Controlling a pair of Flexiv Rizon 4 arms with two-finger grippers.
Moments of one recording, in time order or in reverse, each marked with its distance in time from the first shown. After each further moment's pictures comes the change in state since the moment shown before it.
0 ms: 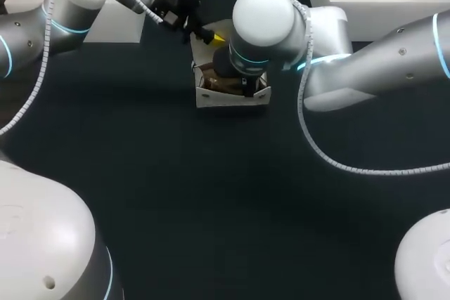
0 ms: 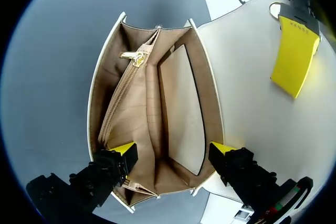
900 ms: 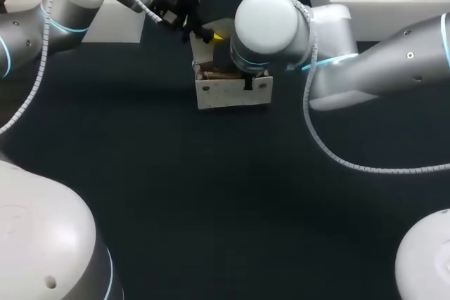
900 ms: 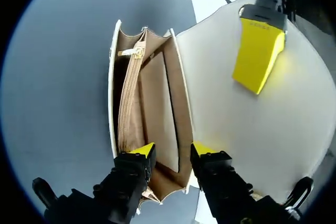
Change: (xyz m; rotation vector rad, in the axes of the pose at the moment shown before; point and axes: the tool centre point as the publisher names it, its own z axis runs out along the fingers) left arm 0.002 -0.004 -0.004 0.002 0.000 0.025; right arm -0.025 0.001 -0.022 -0.011 -0.105 0.033
